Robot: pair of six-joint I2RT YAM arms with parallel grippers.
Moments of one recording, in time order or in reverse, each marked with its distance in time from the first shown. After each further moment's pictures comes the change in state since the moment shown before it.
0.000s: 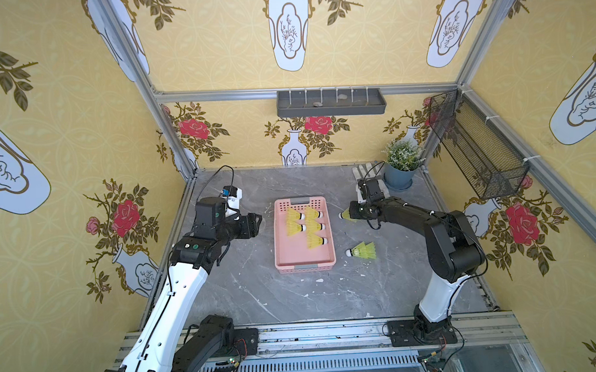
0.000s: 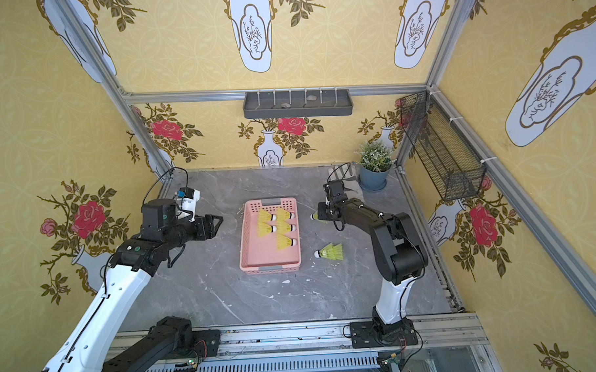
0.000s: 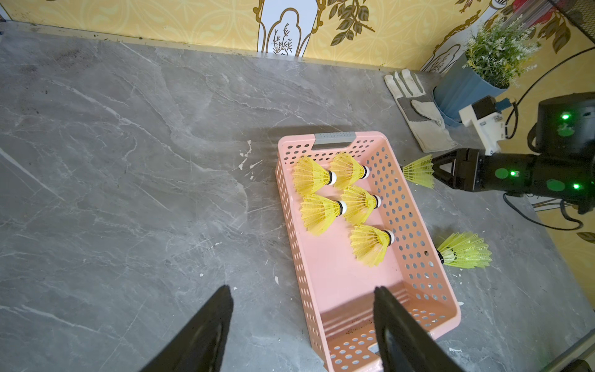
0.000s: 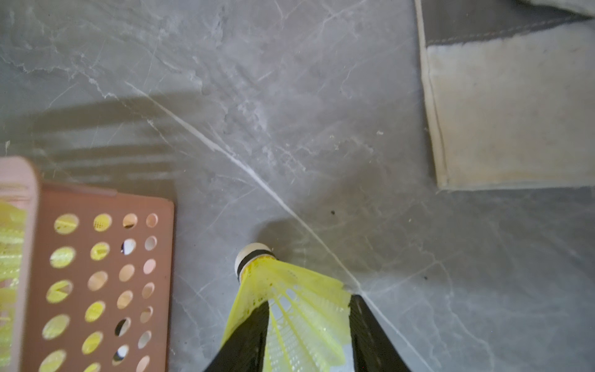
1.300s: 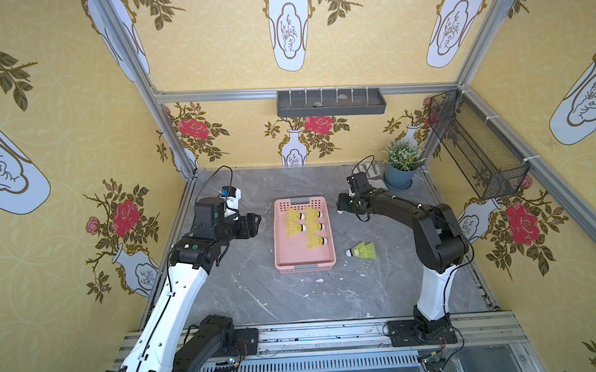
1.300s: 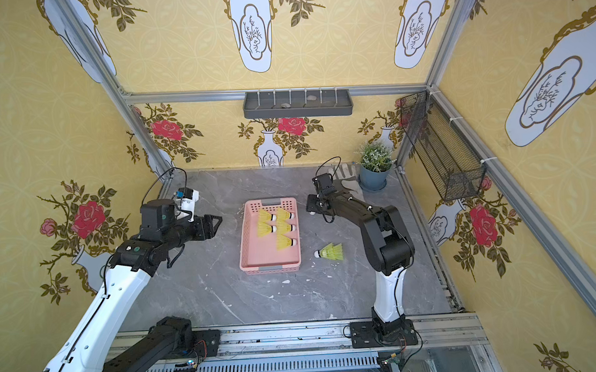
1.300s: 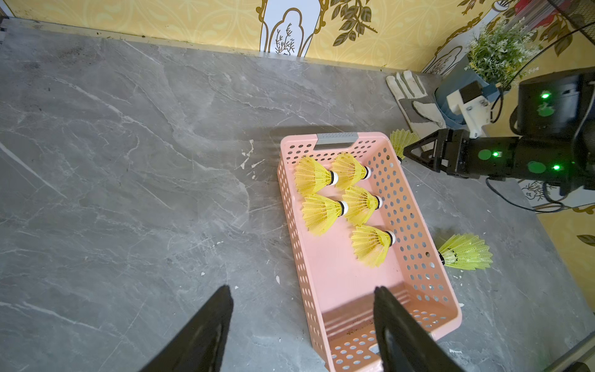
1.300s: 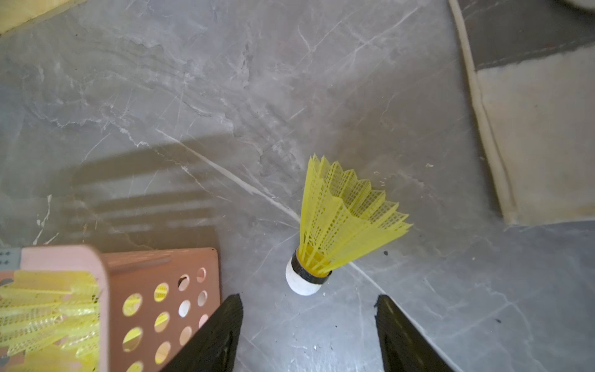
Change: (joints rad) left arm 0.013 -0.003 -0.004 0.000 0.008 -0.007; right arm 0.077 0.114 0.158 -0.053 0.054 0.202
